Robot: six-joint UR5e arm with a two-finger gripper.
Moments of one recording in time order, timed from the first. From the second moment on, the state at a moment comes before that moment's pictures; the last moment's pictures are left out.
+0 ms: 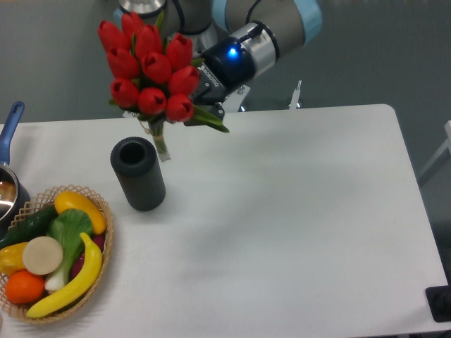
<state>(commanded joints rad) 2.70 -1.51 -2.13 -0.80 -0.08 1.06</state>
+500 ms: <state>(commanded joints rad) 2.69 -1.48 -2.24 -0.80 -0.13 1.16</state>
